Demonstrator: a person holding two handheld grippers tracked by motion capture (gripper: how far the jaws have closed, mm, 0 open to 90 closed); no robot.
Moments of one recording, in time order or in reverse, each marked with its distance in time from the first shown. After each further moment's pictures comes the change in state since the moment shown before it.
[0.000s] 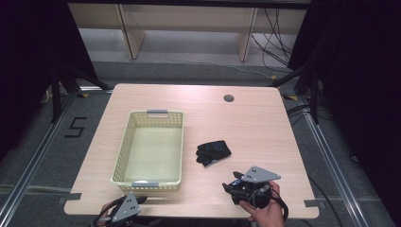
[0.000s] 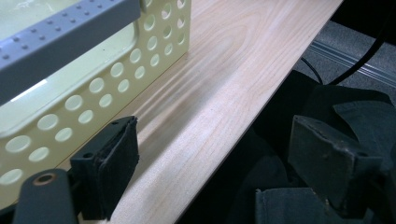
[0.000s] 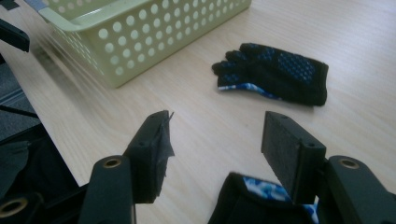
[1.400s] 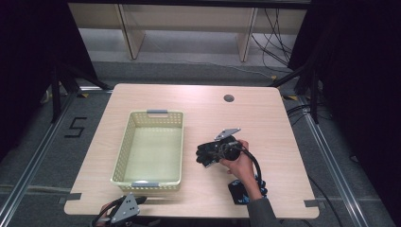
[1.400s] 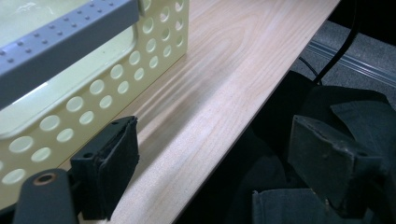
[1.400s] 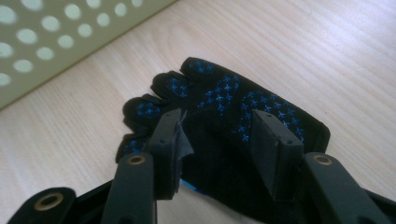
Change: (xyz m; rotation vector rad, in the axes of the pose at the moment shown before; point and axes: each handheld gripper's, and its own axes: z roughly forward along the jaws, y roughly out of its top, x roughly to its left) left arm 0.001 0.001 -0.005 0.024 -0.005 0.042; right arm -0.067 0.059 0.128 0.238 -0.017 -0.021
